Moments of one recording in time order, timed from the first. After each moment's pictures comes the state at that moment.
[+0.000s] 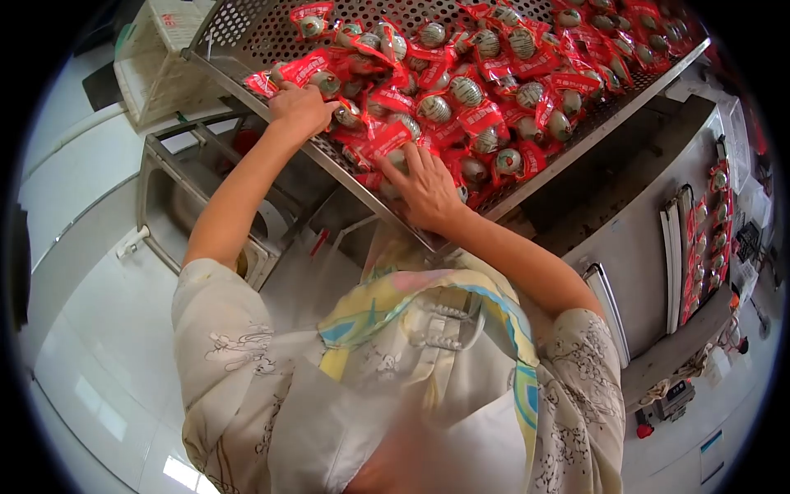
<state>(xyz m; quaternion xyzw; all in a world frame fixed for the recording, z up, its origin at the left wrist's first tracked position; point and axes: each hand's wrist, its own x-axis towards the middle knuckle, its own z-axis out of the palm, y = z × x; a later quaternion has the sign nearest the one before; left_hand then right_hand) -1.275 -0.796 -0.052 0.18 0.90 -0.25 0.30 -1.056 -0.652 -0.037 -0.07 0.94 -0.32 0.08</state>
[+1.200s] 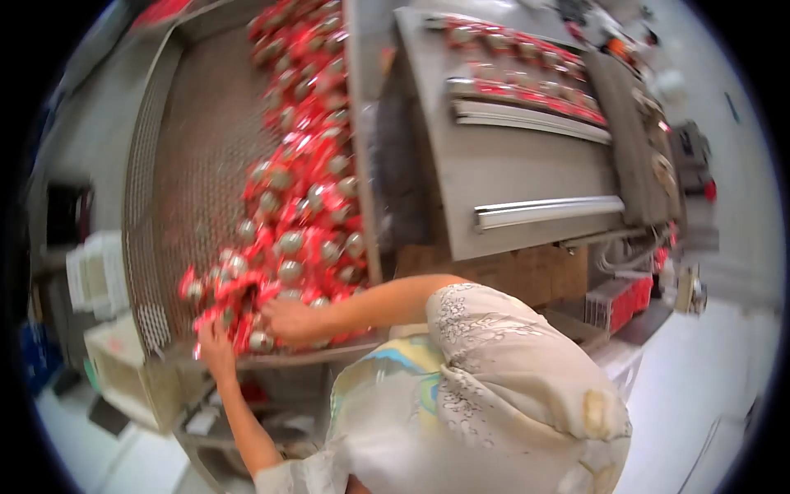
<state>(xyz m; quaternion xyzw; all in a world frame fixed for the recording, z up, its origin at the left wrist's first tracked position) -1.281 -0.835 -0.035 0.36 0.89 0.25 0.10 -1.104 -0.677 -0.044 -0.03 0.93 -0.37 0.00</state>
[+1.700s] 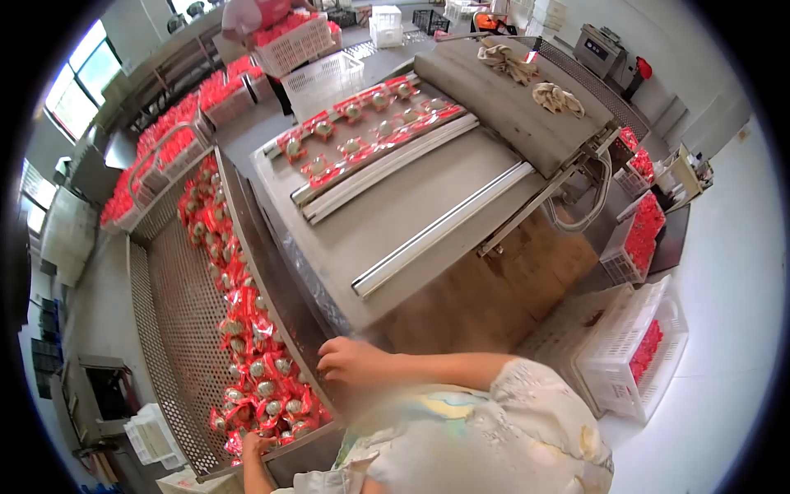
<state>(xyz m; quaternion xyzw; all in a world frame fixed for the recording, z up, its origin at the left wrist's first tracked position) -1.291 -0.822 -0.117 0.46 0.83 -0.16 0.29 -0.814 -0.601 0.054 0.25 0.84 -0.41 -0.24</state>
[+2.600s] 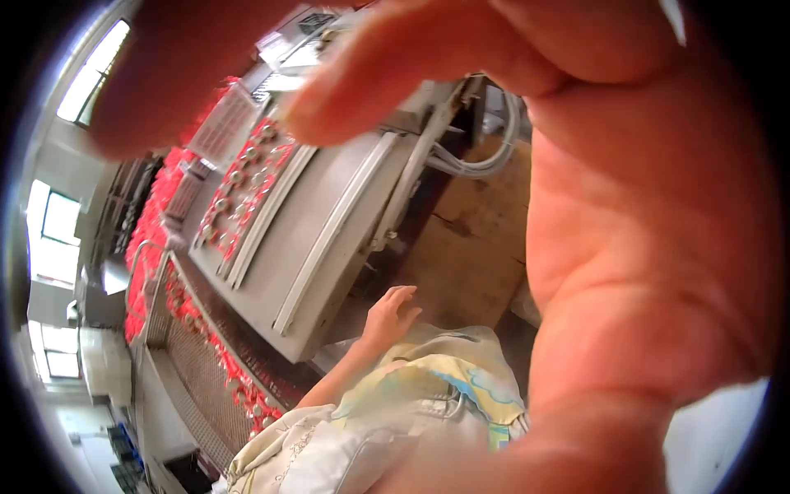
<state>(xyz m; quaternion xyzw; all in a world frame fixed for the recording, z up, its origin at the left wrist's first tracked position) -0.631 -0.622 0.038 0.85 0.31 0.17 0.40 -0.382 -0.704 0.333 0.37 0.64 0.12 -0.67</state>
